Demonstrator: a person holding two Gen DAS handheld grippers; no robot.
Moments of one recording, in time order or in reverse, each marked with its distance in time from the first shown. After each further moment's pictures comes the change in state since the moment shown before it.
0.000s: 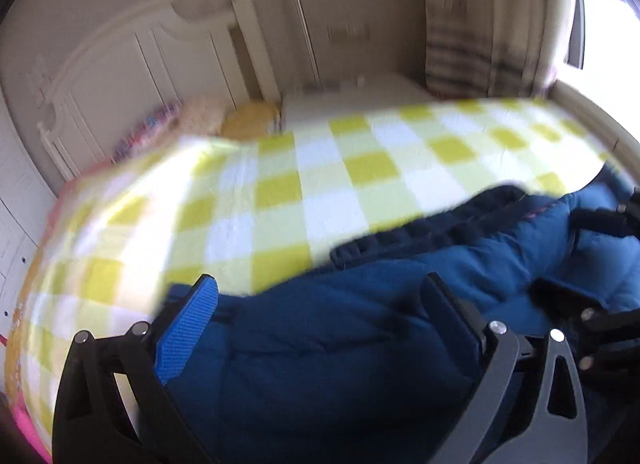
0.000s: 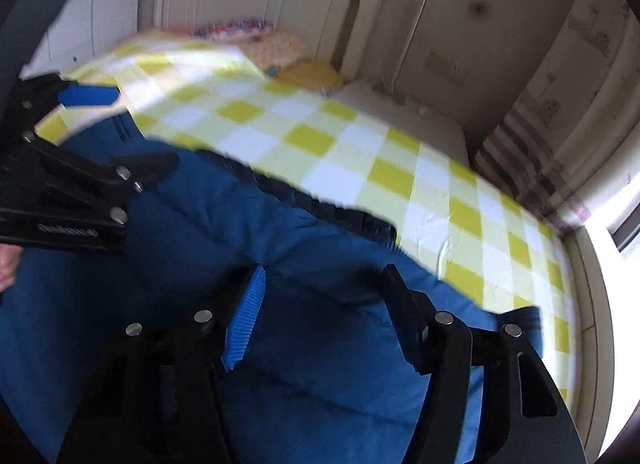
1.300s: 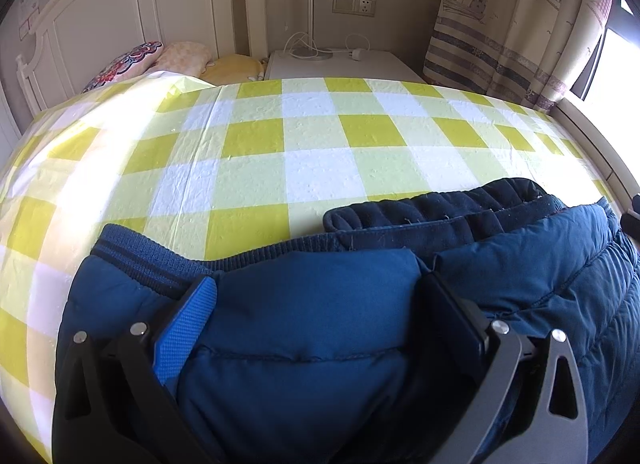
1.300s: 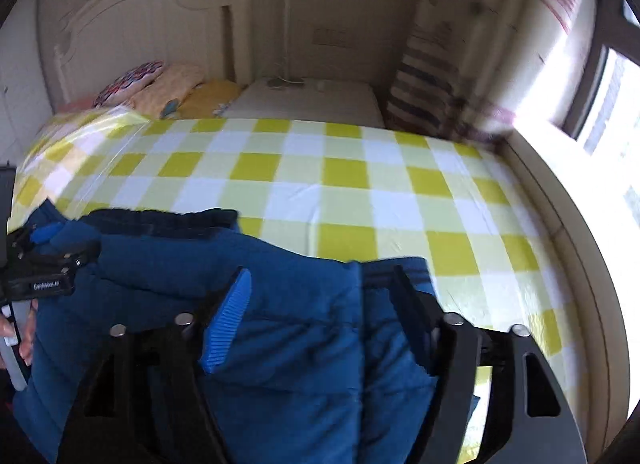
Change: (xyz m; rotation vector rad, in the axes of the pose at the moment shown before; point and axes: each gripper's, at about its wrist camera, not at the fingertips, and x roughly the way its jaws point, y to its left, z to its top) left arm 0.030 0.017 -0.008 -0.139 0.035 -0.142; right arm -0.033 -0.091 -0.023 0.313 -0.049 -0.143
